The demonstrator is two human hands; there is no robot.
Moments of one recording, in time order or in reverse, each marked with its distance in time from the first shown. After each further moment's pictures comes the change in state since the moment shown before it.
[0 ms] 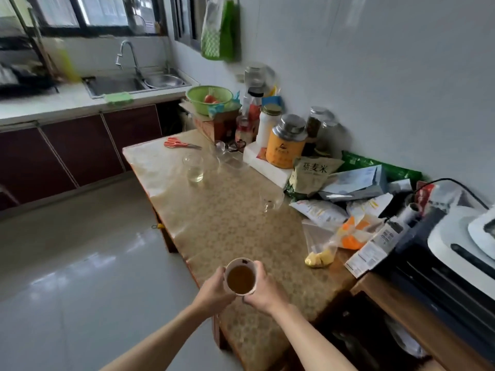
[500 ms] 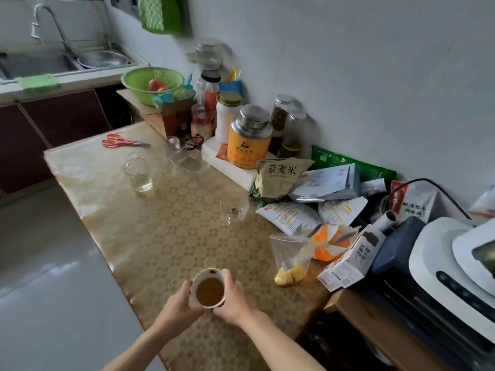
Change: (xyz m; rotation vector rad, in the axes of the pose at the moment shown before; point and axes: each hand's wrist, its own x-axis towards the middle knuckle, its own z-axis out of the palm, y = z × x) left_hand 0.124 0.016 0.015 0.106 -0.086 -0.058; right_hand 0.105 0.042 -0.029 0.031 -0.083 0.044
